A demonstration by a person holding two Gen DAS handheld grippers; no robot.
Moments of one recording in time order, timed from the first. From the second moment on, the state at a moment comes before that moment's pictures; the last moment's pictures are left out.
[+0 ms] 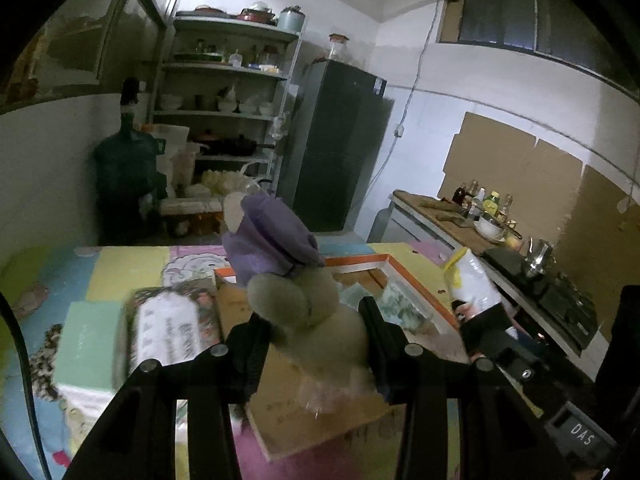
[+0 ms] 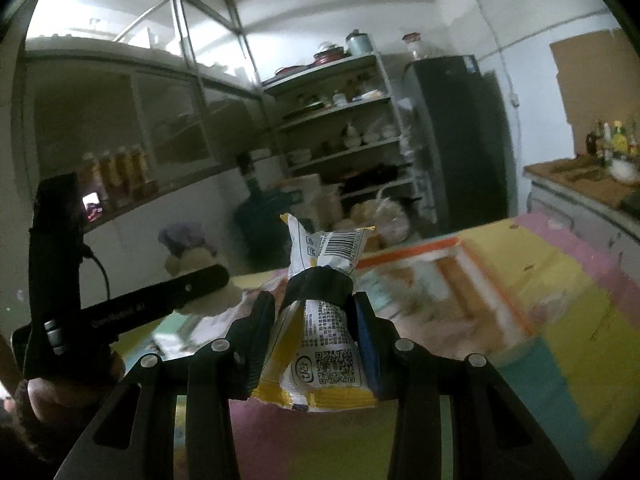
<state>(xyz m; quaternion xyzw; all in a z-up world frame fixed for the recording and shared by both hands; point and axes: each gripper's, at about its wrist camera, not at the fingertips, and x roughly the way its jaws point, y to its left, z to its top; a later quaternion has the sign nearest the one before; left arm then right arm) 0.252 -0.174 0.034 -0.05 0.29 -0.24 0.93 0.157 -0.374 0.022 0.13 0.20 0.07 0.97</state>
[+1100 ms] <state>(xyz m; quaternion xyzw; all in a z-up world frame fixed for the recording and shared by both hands) 0.348 -0.252 -0.029 0.00 0.38 -0.18 0.91 0.281 -0.421 -0.025 0.11 0.30 0.07 0.95</state>
